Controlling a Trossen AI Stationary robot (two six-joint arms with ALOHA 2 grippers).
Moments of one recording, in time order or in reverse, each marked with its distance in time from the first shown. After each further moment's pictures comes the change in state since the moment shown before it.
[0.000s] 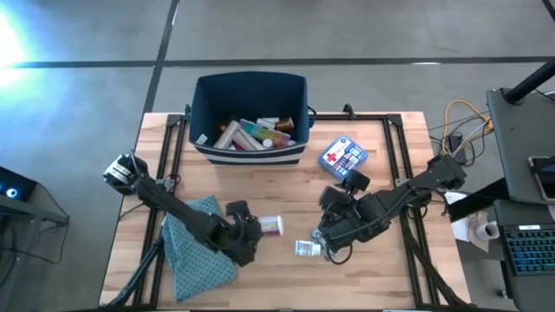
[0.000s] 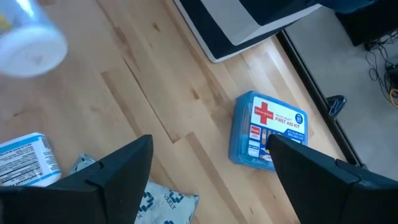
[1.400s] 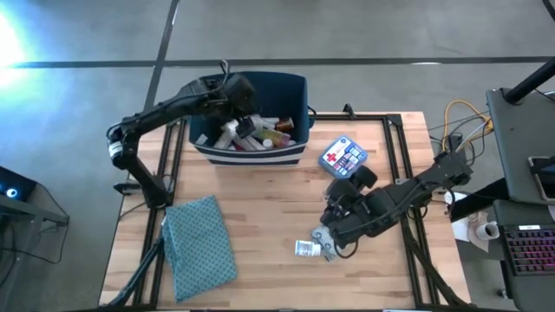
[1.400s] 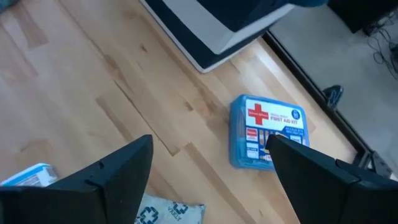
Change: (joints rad) left arm 1.015 -0.051 0.592 -0.539 0.205 0.555; right arm 0.000 -0.066 -0.033 0.000 0.050 0.131
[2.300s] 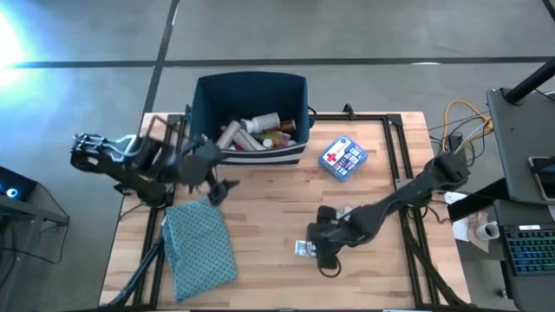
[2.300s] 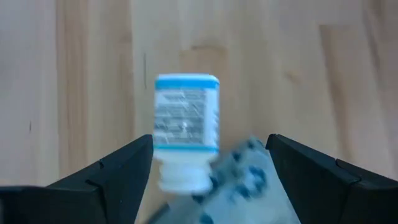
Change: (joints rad) left arm -0.778 -0.352 -0.131 -0.007 -0.159 -0.650; right arm -0.007 0.029 -0.598 1.058 -0.531 -0.556
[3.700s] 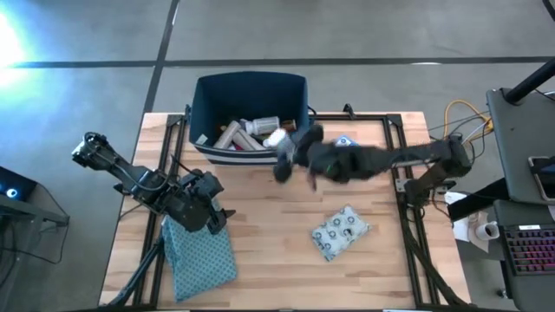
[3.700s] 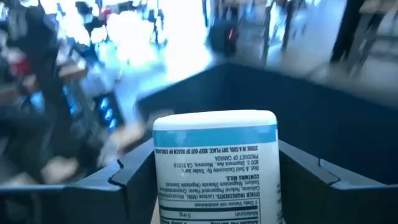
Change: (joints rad) left arm -0.232 -0.035 -0.298 0.090 -0.044 -0.376; right arm -0.390 -0.081 0.430 0.275 0.499 -0.203
